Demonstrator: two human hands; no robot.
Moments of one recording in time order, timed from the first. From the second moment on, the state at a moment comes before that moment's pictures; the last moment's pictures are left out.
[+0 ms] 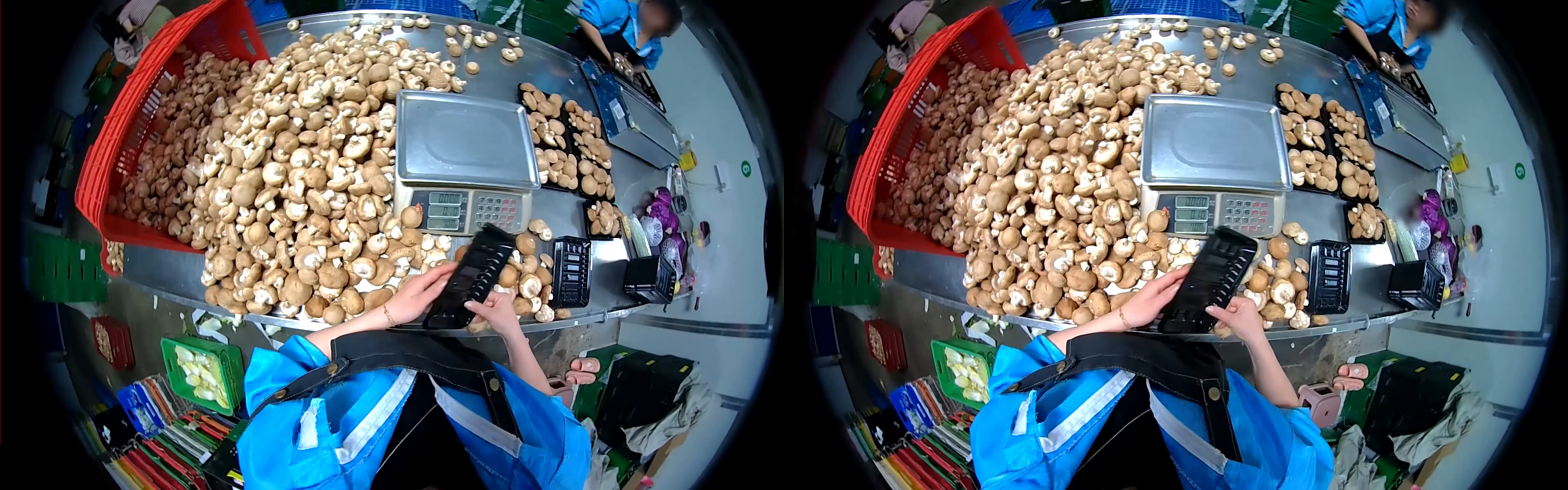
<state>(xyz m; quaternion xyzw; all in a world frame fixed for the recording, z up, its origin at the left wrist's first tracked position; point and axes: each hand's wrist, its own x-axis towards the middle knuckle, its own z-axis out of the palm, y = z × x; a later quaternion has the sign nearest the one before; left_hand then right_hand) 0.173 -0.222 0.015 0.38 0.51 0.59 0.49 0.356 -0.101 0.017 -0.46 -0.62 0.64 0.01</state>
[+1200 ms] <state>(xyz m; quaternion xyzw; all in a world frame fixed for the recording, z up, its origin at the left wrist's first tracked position) 0.108 -0.151 -0.032 0.49 0.86 0.17 0.04 0.431 -0.021 0.067 -0.57 -0.79 0.07 0.20</state>
